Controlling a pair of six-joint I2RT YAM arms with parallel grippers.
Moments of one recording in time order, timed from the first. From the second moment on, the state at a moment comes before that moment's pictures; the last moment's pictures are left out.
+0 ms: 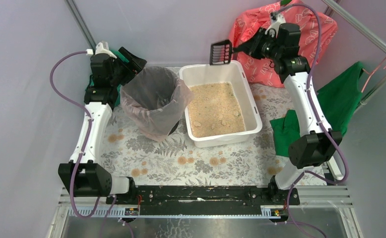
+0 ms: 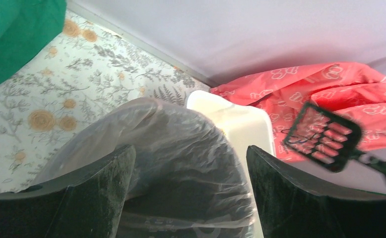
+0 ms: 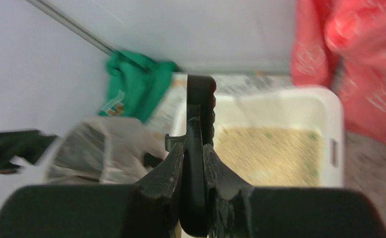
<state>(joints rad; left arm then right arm) 0.03 1.32 1.34 -0.30 0.21 -0.71 0.13 1.68 1.85 -0.34 -0.45 0.54</state>
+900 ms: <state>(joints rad) 0.04 1.73 1.61 -0.11 0.39 -0.84 0.42 1.82 1.87 -0.86 0.28 -0.09</state>
